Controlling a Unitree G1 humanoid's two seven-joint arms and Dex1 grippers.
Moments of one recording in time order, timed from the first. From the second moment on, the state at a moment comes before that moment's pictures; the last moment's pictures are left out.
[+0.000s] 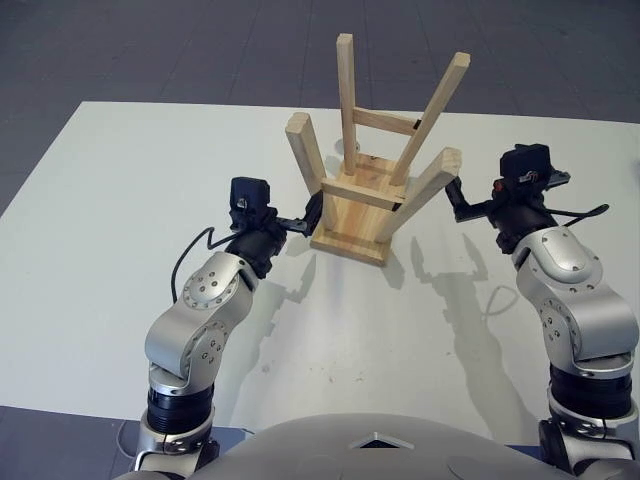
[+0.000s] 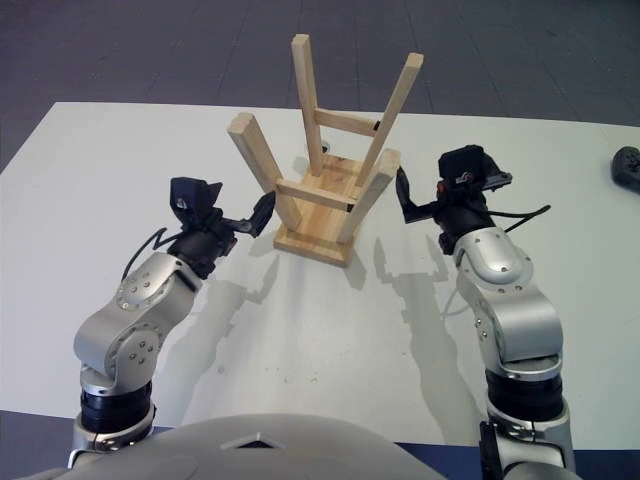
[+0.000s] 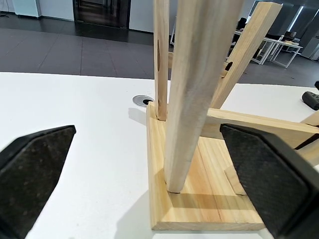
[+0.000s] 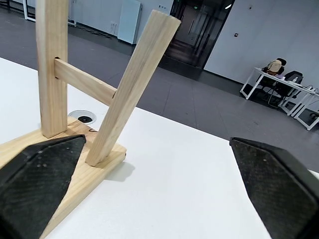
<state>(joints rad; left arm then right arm) -0.06 0.18 -0.07 -0.64 -0.47 0.77 0.02 -0.14 -0.51 -0.07 -0.58 0.27 0.76 0.01</state>
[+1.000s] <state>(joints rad) -0.35 0.14 0.01 -0.42 -0.62 0.66 -0.01 -0.10 -0.22 -0.02 -0.73 0.26 0.94 -0.03</state>
